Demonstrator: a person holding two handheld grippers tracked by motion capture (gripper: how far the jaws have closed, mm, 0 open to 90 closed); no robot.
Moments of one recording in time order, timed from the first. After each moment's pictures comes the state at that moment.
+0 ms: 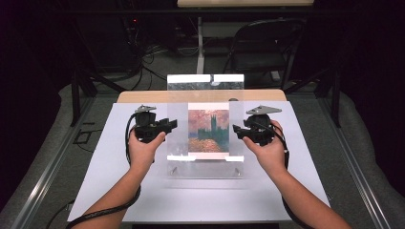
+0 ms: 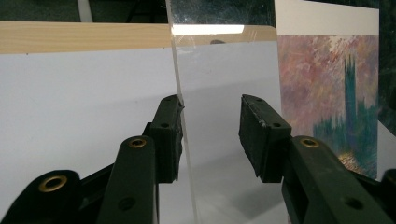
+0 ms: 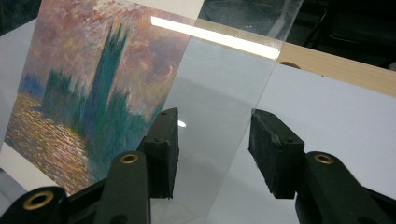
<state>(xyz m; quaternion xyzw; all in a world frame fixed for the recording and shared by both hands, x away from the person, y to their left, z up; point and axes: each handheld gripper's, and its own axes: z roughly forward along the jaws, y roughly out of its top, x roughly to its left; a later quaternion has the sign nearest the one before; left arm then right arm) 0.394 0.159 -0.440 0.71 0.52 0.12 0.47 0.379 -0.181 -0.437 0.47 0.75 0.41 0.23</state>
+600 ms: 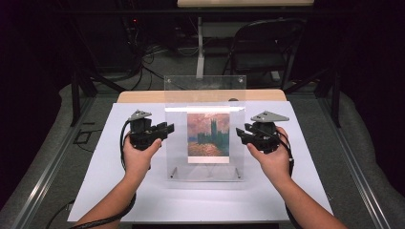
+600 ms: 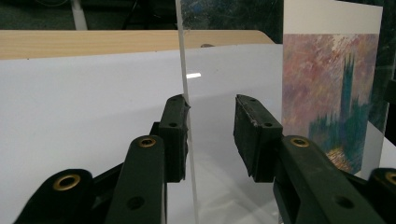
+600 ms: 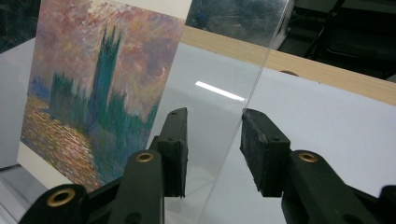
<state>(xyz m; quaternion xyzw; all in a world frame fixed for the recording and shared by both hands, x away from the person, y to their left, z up) 0.368 0.166 -0.435 0.71 0.50 0.13 0.48 0.353 -0.186 -0.433 0.45 0.74 0.43 0.24</state>
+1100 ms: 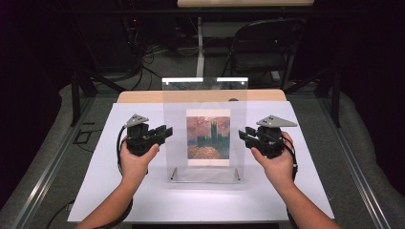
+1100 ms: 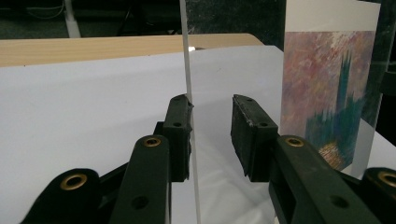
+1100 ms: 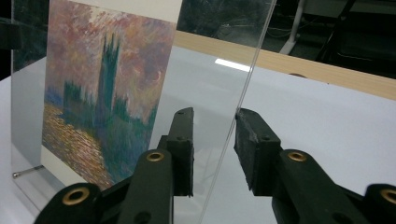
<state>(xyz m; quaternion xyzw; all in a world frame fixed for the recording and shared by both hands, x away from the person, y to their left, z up) 0.350 0.171 -0.436 0.71 0.48 0.14 0.50 0.338 -0.196 -0.433 0.45 0.73 0.46 0.23</state>
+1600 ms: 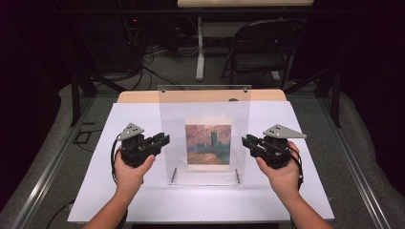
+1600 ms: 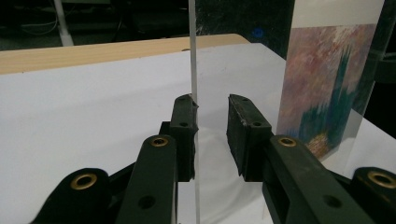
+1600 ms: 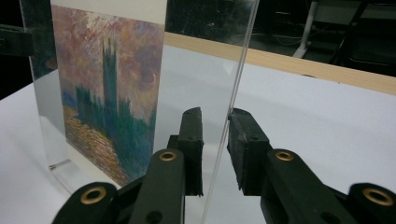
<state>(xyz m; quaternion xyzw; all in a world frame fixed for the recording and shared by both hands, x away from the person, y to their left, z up) 0.318 0.178 -0.437 0.72 0.44 0.15 0.51 0.308 -0.204 -0.434 0.44 0.72 0.49 0.22</state>
